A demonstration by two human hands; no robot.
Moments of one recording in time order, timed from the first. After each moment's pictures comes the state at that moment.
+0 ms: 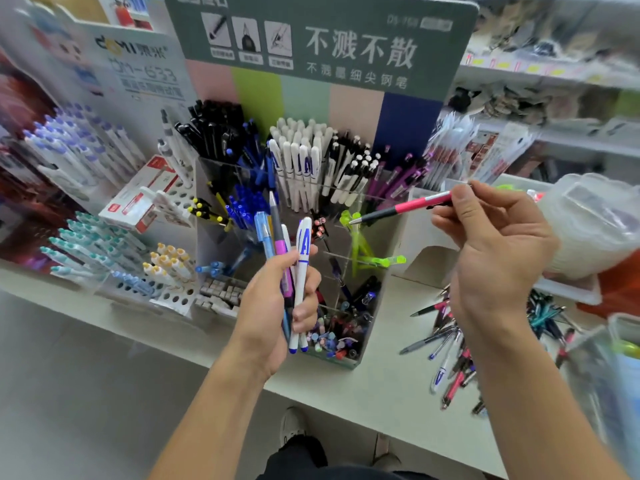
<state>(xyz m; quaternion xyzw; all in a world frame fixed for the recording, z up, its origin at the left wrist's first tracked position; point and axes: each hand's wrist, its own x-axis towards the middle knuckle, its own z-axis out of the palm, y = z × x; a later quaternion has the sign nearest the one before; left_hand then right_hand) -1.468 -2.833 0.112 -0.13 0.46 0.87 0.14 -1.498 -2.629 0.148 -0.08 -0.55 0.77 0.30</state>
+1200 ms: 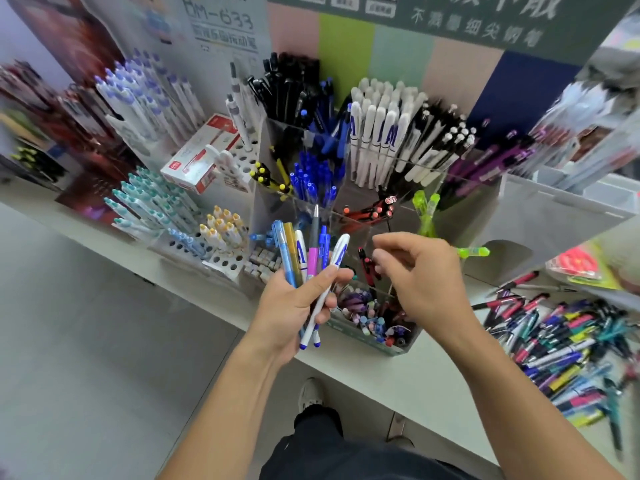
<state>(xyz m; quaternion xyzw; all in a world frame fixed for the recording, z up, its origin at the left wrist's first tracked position) -1.452 -2.890 0.066 -0.19 0.54 0.81 0.11 -1.497 -2.714 0.077 0.04 -0.89 0.46 0.02</state>
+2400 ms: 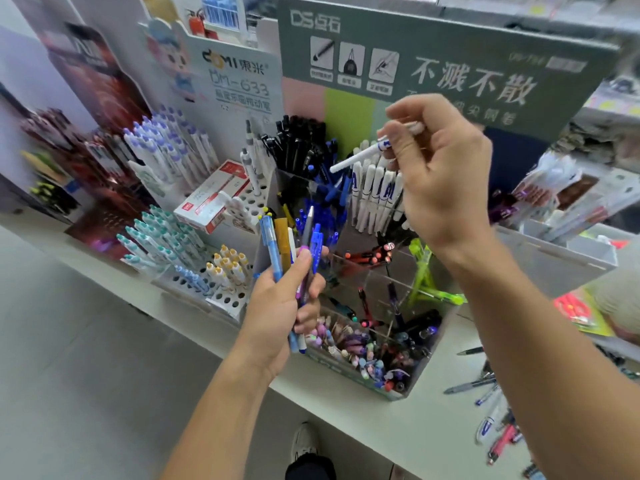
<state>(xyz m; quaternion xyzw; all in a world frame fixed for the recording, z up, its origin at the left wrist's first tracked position) -1.478 -2.900 0.115 -0.16 0.52 0.84 0.05 -1.588 -2.739 0.195 0.19 -0.79 0.51 0.27</state>
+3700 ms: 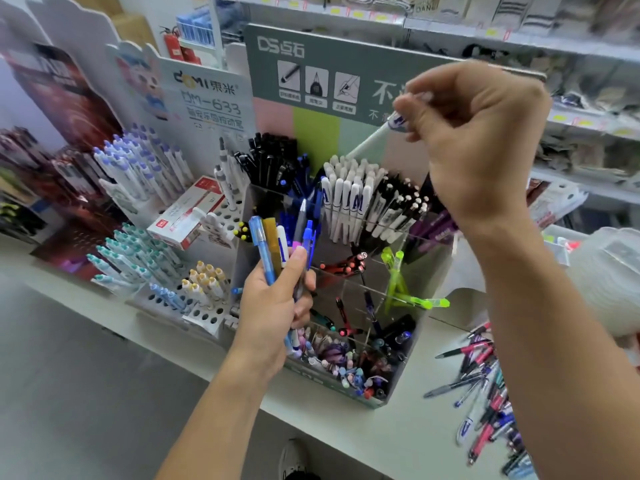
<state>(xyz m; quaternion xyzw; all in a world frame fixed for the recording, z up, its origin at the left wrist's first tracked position) -1.490 -2.878 0.126 -0.15 0.55 0.82 0.00 -1.597 -2.699 0.239 0.20 -0.78 0.48 0.36</state>
